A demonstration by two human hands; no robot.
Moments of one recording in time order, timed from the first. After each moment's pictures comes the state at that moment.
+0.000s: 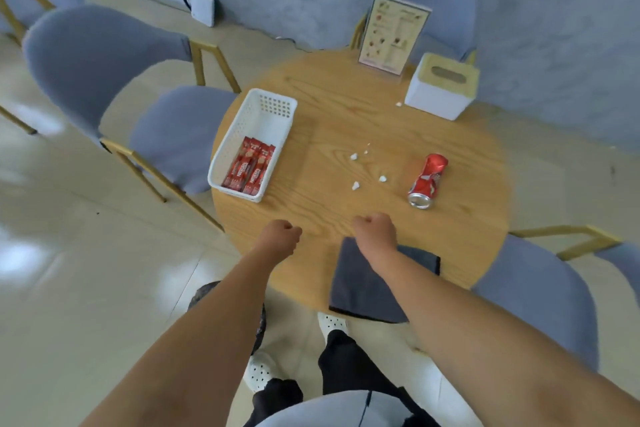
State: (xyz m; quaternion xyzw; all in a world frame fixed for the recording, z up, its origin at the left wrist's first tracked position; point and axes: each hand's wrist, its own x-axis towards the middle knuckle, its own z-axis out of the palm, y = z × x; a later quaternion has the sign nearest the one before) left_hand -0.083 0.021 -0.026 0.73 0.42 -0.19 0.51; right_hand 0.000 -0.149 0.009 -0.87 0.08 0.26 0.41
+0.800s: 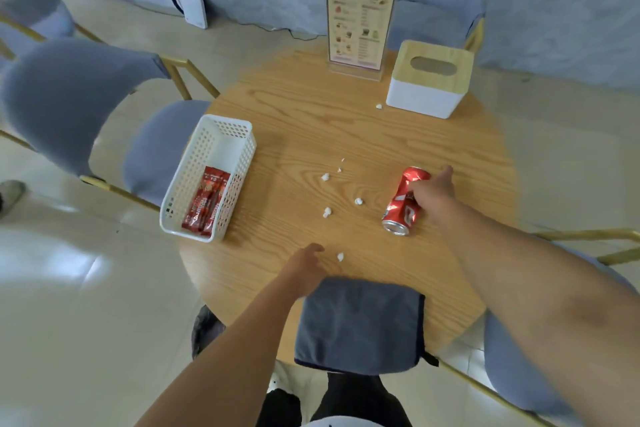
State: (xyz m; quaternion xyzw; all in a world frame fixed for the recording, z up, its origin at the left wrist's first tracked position) left_hand 0.022 -0.075 -0.054 0.77 0.35 -0.30 0.44; right_hand 0.246 -0.249 -0.039 -0.83 0.24 0.25 0.42
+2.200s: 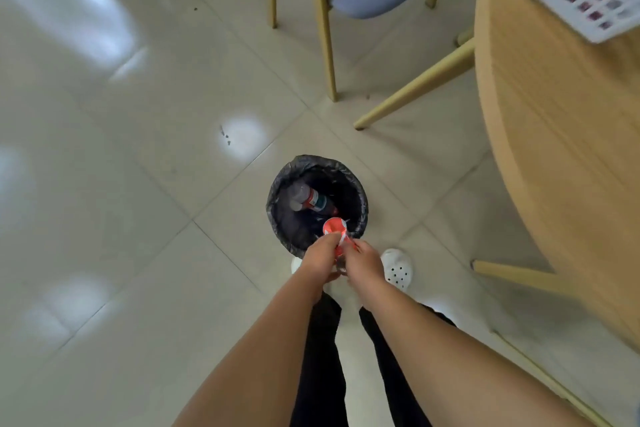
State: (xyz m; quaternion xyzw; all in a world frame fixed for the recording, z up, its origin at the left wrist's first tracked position) left_hand -0.352 0.053 -0.331 0.25 0.63 -0.13 0.72; right_hand -0.282 -0.010 -0.325 -0.80 0.08 0.55 0.25
